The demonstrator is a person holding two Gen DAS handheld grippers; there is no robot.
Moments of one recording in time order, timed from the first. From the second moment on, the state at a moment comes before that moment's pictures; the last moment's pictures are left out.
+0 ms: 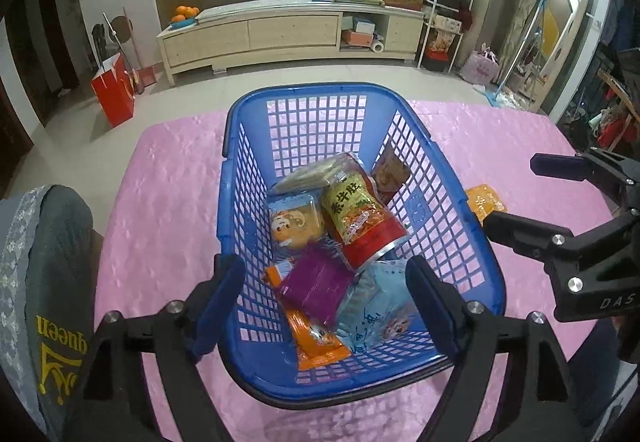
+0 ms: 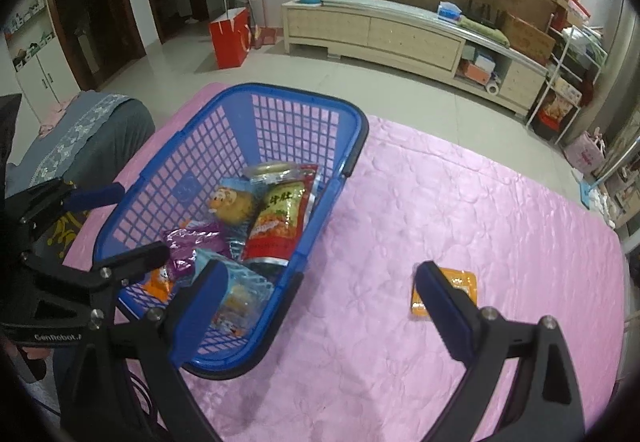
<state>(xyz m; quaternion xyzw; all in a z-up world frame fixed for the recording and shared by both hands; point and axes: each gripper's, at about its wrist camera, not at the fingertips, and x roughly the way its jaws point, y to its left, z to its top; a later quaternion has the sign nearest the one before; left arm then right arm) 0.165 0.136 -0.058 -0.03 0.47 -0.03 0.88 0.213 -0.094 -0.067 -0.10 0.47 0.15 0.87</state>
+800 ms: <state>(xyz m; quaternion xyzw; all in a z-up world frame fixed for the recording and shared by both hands) 0.161 0.094 -0.003 0.00 0.46 -0.02 0.89 0.197 -0.146 -0.014 -0.05 0.44 0.15 0.89</state>
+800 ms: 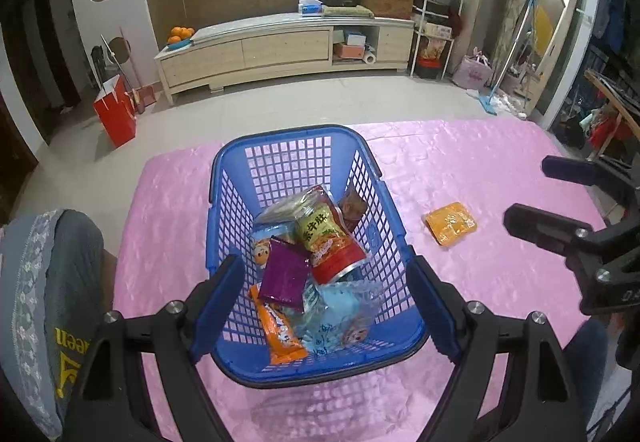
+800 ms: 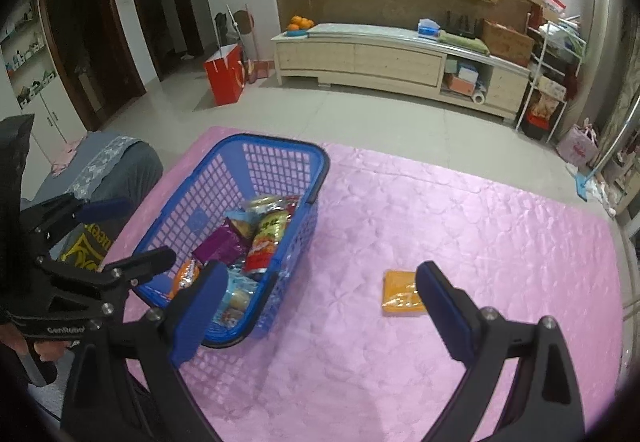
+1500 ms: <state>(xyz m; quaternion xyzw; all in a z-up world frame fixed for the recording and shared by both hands) 0.225 0.096 -0.042 0.00 0.52 0.02 0.86 0.277 -0.216 -0.099 -0.01 0.53 0.10 0.84</state>
